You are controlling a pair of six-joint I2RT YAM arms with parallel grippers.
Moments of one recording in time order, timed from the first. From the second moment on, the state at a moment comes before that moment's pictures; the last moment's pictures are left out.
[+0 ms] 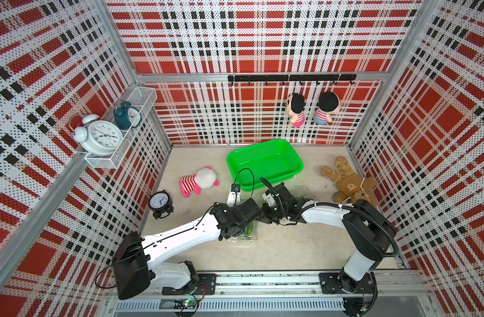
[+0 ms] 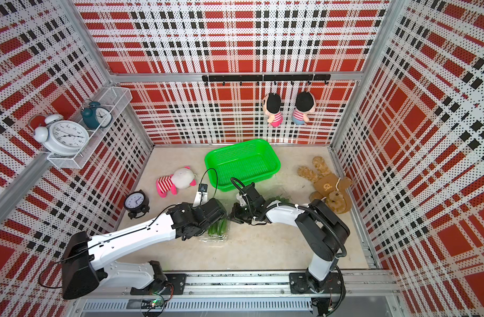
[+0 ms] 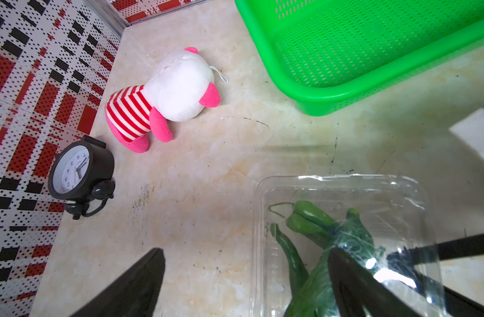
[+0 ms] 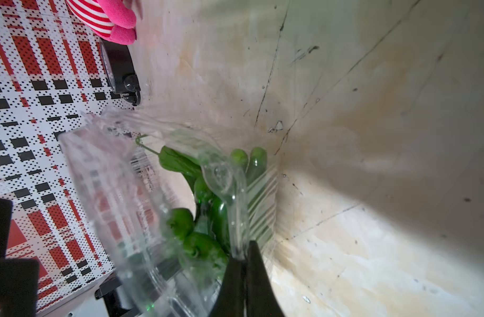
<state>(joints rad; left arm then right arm) -0.98 1.30 0.98 -0.90 -0.79 -0.79 0.77 1.72 0.90 -0.01 -0.51 1.01</state>
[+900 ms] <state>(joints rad) -1.21 1.51 1.01 -0.86 -0.82 -0.84 0.77 1.72 0.95 -0.02 -0.61 1.04</state>
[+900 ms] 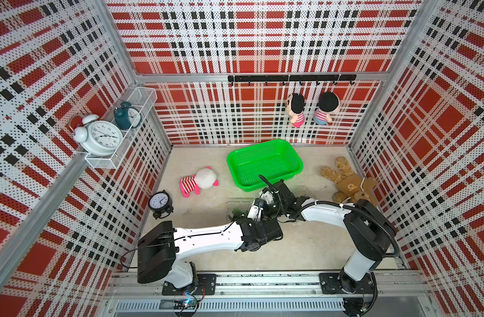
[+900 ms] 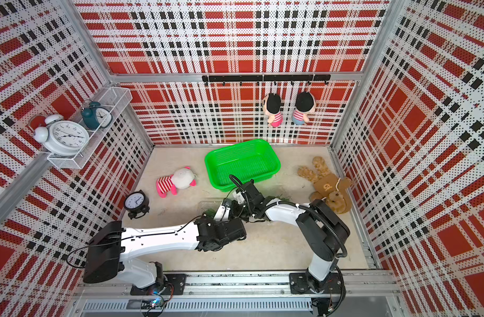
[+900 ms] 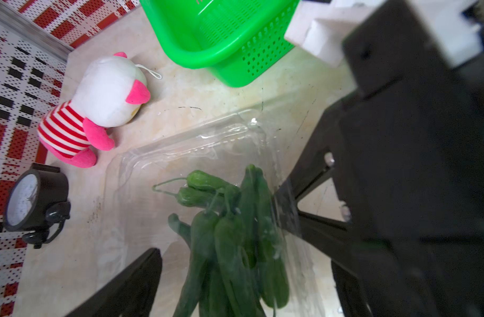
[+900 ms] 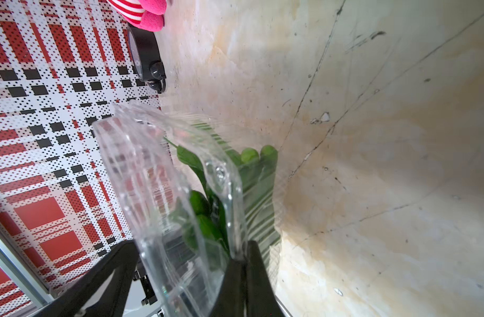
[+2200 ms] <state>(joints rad) -0.81 1.20 0.97 -0.90 -0.75 -0.85 0.76 1.68 0.88 -0.08 -0.51 0.96</state>
